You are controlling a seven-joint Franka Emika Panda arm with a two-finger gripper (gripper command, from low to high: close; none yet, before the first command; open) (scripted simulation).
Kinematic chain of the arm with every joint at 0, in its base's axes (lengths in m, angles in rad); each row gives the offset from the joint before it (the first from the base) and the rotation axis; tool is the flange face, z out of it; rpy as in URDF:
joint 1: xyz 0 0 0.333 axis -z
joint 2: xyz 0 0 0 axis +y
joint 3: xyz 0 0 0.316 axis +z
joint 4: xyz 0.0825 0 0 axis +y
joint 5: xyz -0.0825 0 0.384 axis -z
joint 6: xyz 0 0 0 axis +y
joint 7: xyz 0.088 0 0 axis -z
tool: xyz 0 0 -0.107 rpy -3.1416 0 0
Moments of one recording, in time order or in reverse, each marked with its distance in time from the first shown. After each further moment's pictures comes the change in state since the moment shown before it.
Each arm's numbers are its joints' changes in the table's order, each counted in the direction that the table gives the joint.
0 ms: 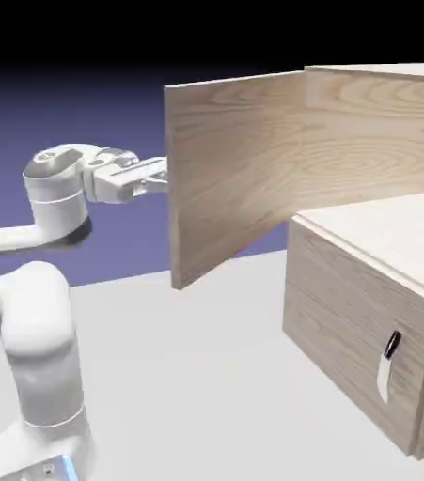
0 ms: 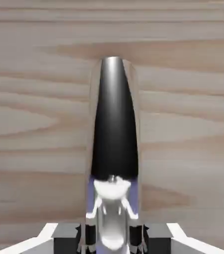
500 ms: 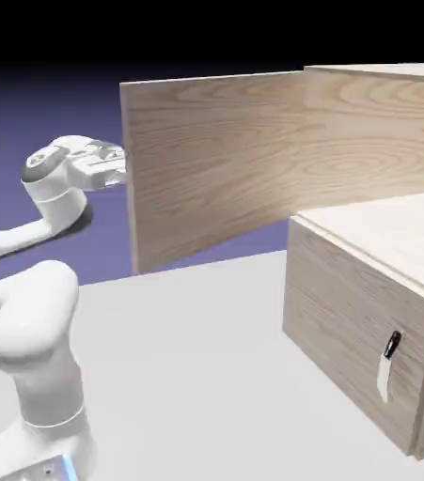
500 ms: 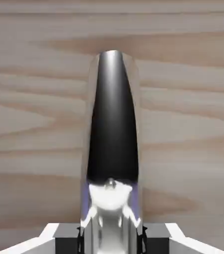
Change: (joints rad) arm 0.312 -0.241 0.279 -0.242 -0.457 0.190 -0.275
